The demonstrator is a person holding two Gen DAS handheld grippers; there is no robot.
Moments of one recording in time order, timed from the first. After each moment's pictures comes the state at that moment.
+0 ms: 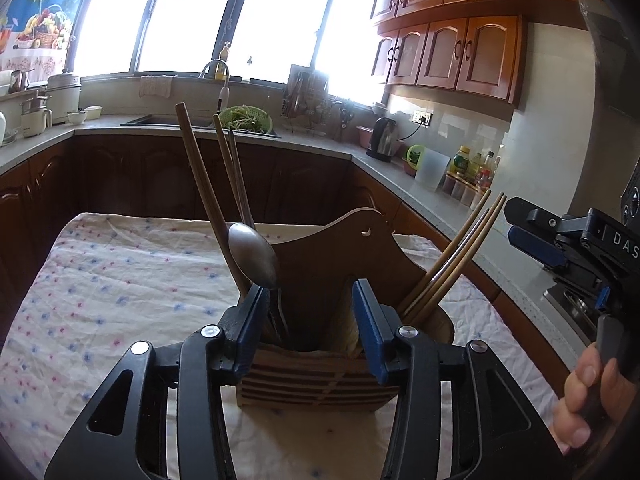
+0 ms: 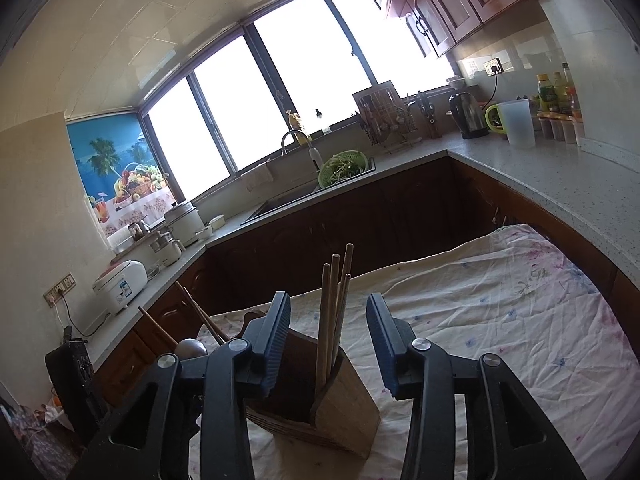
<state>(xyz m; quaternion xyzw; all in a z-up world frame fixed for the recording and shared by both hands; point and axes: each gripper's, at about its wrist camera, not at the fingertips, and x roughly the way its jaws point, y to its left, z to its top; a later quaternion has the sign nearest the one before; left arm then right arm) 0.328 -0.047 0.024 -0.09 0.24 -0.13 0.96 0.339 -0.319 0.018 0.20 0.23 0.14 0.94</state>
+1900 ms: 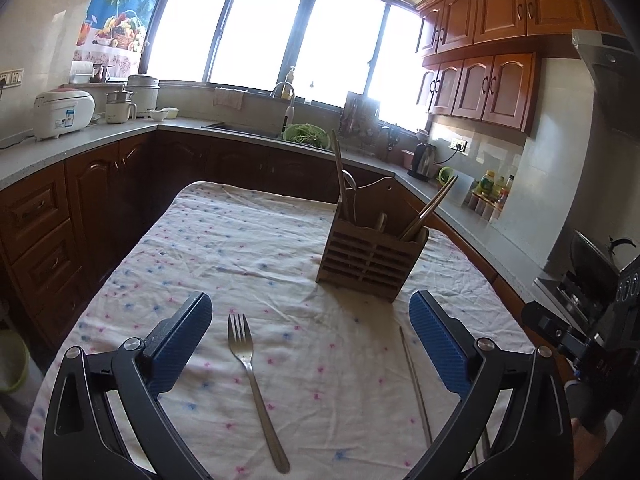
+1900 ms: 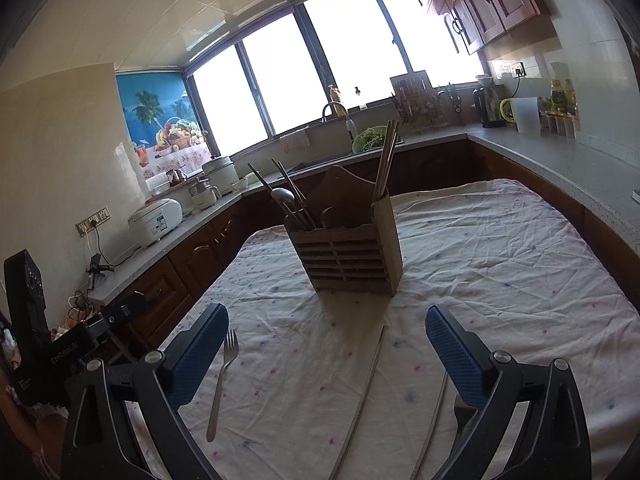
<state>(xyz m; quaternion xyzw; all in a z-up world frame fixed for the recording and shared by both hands) 0.091 0.024 0.029 -0.12 0.22 -0.03 0.97 0.139 -0.291 -0.015 0.14 0.24 0.19 0.94</state>
